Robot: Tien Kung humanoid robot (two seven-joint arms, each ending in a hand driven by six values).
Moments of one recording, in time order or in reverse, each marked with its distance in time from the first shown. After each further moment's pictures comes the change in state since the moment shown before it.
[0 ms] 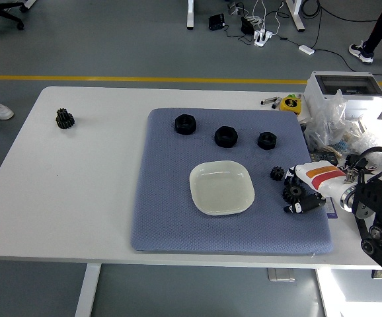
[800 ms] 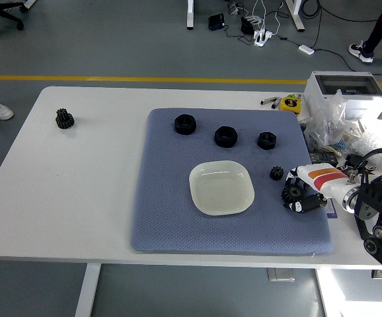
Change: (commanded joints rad) left arm 0.007 0.001 -0.019 0.000 0.029 -0.001 0.010; right arm -0.004 -0.014 -0.005 0.030 0.070 -0.009 0.014
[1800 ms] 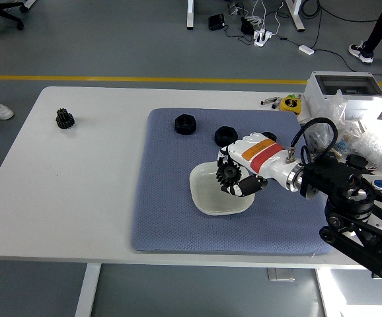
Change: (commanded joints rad) left arm -0.001 0.009 0.007 -0.004 0.004 0.008 0.010; right arm 0.234 0.115 -0.221 0.157 -0.050 -0.039 -0.033
